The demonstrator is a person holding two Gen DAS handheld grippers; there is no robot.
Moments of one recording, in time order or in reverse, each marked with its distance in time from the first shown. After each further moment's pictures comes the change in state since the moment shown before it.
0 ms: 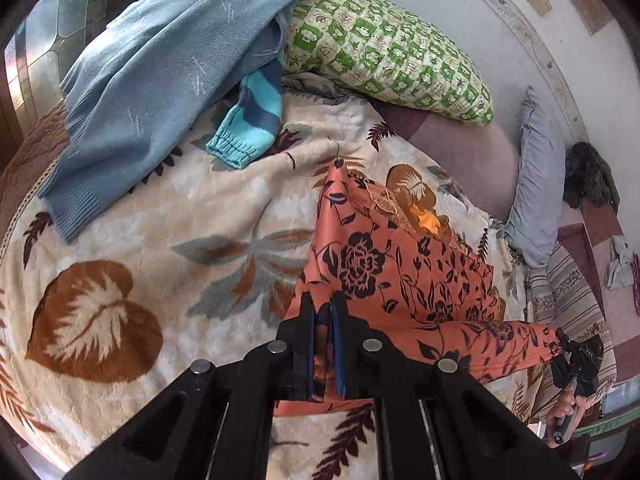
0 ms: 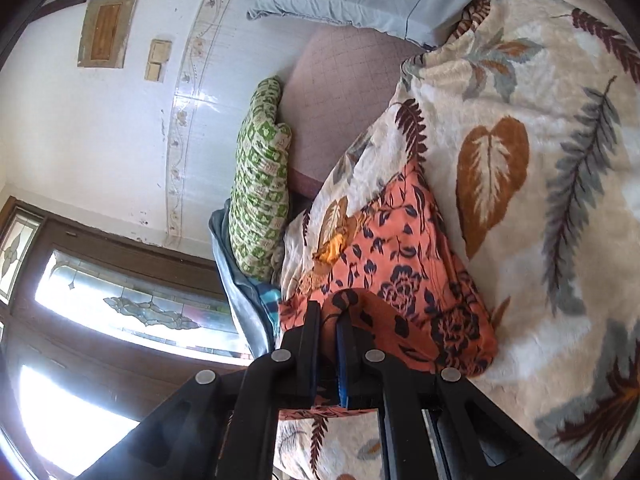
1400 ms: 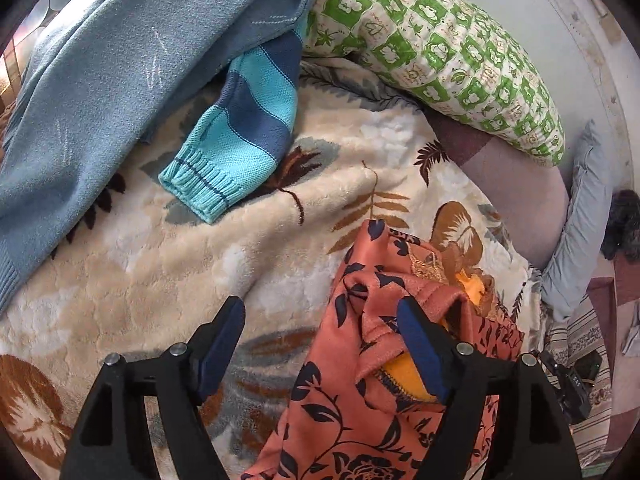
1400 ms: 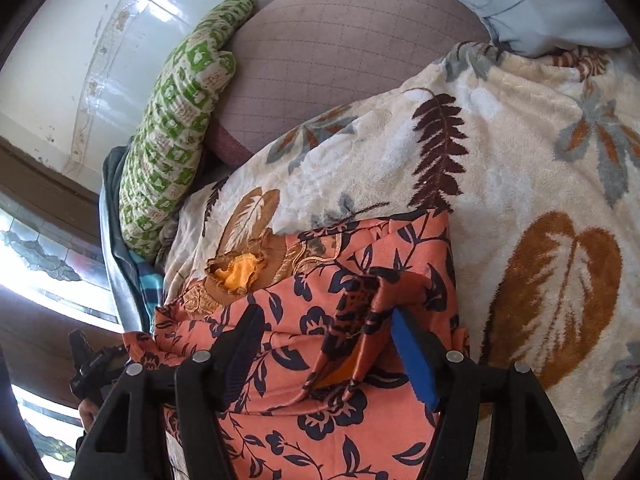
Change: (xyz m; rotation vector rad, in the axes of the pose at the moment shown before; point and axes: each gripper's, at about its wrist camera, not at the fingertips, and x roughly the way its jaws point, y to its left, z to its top) left arm 0.104 0.011 0.074 -0.142 0.036 0.049; right arm 0.170 0.003 0.054 -0.217 0.169 -0.386
